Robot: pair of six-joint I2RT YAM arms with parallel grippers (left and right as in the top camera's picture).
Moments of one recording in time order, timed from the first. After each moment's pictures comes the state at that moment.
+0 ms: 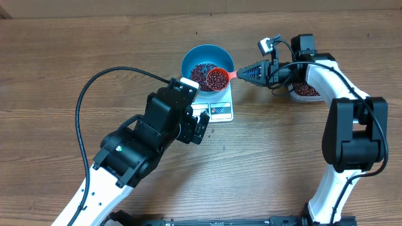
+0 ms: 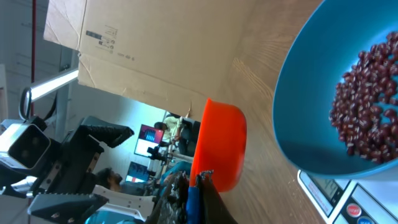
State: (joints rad) left arm -0.63 1.16 1.19 -0.81 -0.16 -0.16; right arm 0.02 2.09 1.48 -0.66 -1.56 -0.09
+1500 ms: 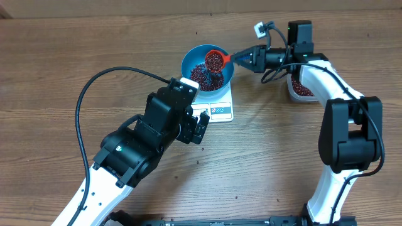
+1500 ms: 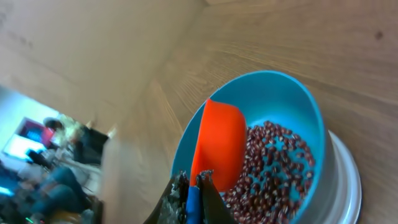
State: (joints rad) left arm -0.63 1.16 1.19 -0.81 -0.16 -0.16; right arm 0.08 2.09 1.48 -0.16 -1.20 0.01
